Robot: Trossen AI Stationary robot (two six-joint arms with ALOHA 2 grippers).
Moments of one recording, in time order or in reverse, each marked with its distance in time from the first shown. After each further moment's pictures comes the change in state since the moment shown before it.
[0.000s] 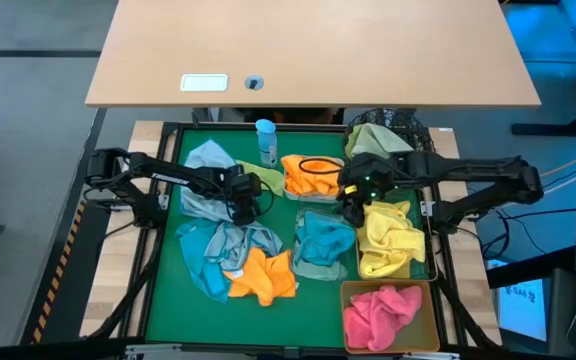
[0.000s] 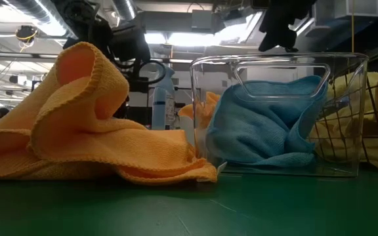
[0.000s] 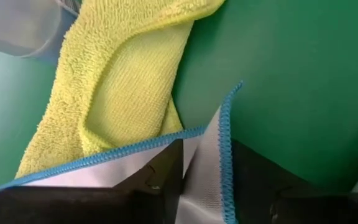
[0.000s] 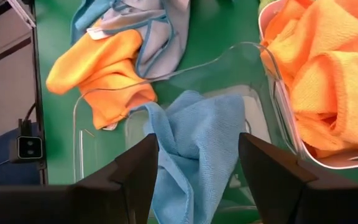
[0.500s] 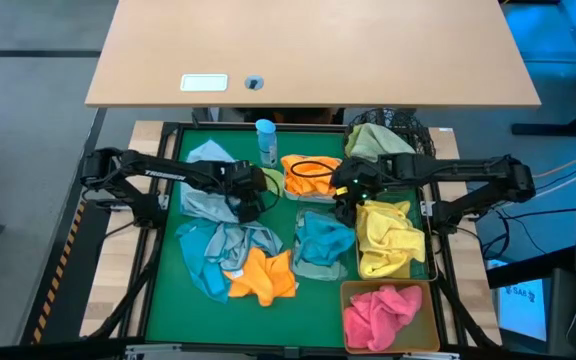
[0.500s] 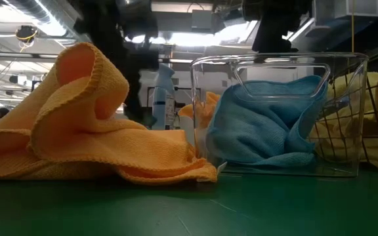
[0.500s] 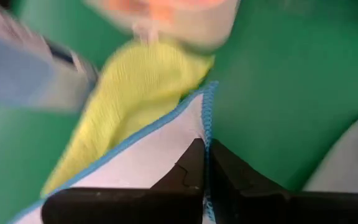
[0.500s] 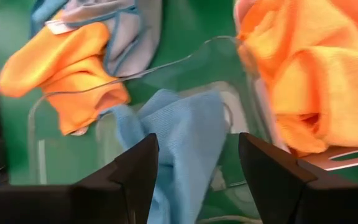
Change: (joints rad) left arm -0.009 -0.045 0.139 -0.091 0.052 0.000; right arm -0.003 0.073 0.000 0.004 0.072 -0.003
